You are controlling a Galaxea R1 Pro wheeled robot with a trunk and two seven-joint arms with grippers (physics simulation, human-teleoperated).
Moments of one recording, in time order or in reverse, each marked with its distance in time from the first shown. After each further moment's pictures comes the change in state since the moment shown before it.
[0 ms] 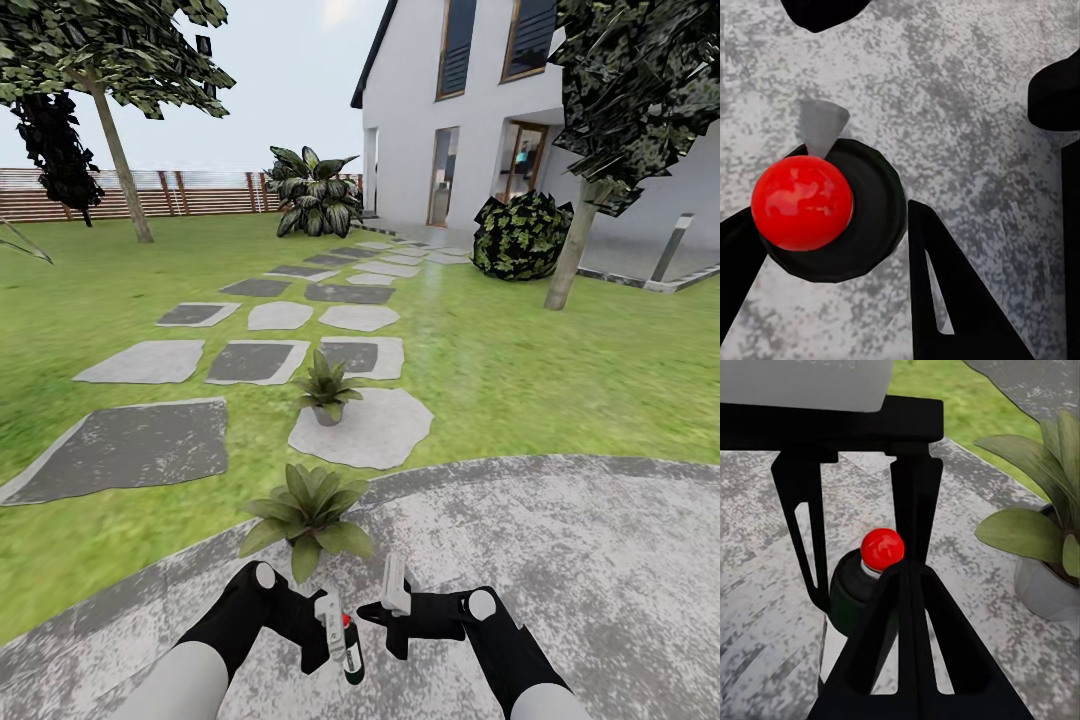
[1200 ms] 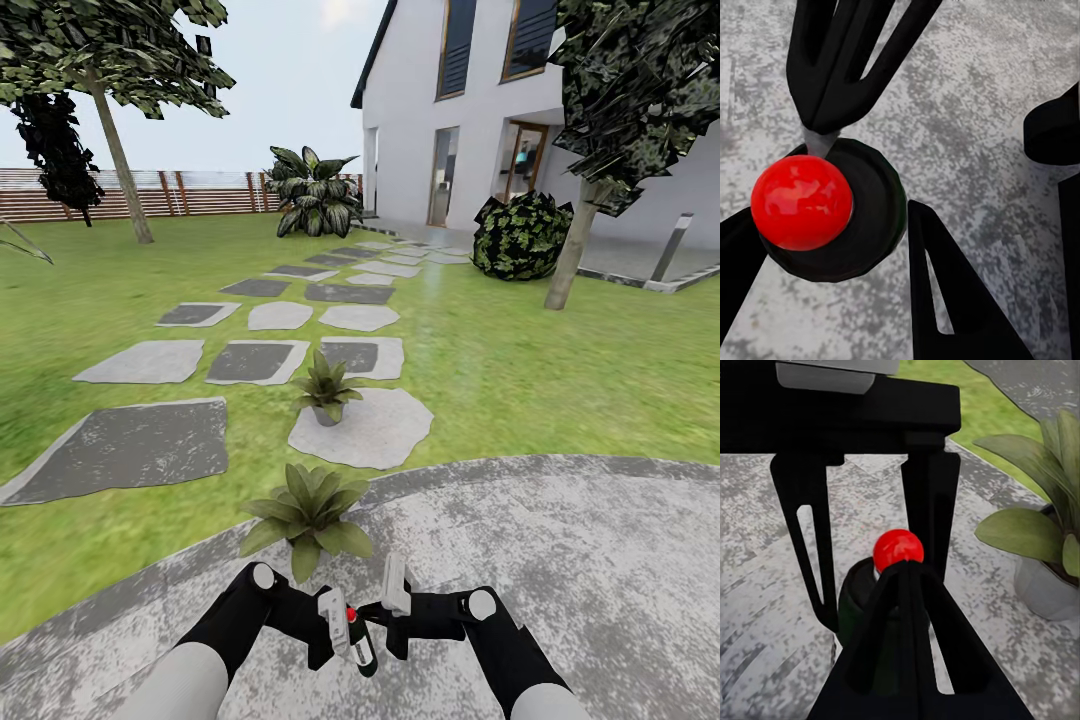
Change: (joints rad) left arm 0.001 0.001 0.000 0.008 0.087 -0.045 -0.001; right arm 0.000 0.000 -0.001 0.000 0.001 0.000 0.000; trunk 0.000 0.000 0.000
